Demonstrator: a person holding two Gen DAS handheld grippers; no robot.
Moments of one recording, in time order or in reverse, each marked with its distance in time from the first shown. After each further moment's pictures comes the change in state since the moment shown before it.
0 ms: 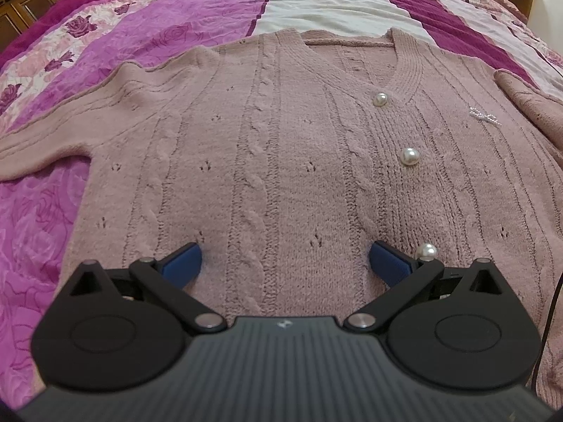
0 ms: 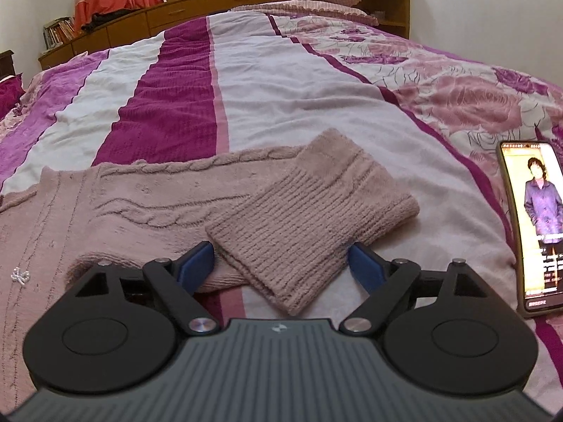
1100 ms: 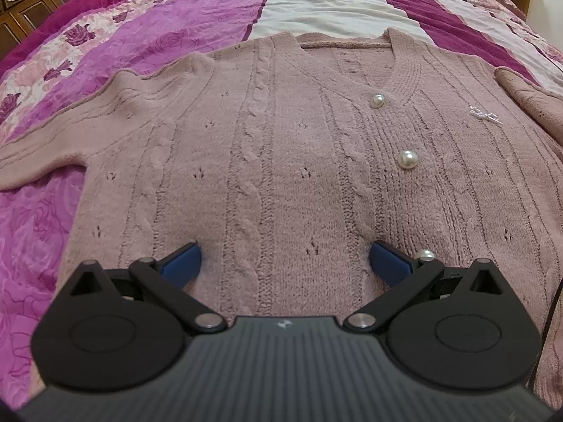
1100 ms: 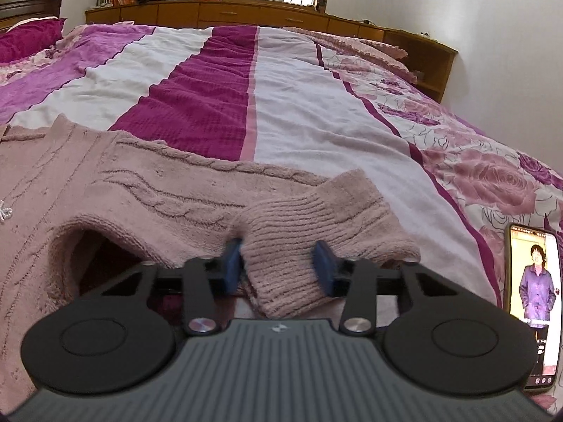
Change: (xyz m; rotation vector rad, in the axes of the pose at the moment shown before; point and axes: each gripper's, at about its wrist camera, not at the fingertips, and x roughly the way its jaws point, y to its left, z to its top) left arm 0.004 -0.006 0.001 0.019 -0.019 0.013; right arm 0.003 0.021 -0.006 -0.293 -0.106 -0.018
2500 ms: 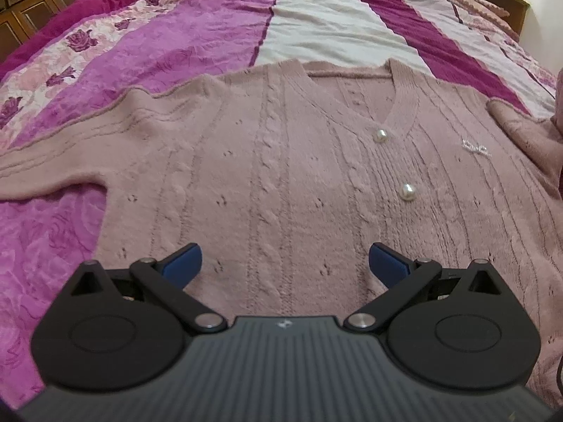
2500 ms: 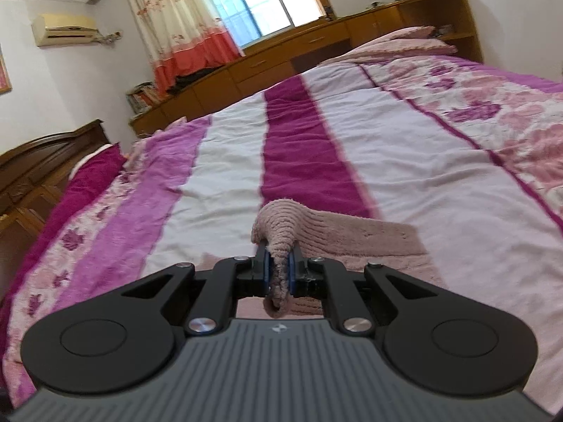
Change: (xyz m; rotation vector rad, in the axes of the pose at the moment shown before) left arm -0.022 0.021 0.016 -0.030 -0.042 -0.040; right arm -0.092 0.015 0.090 0.432 -0.079 0.398
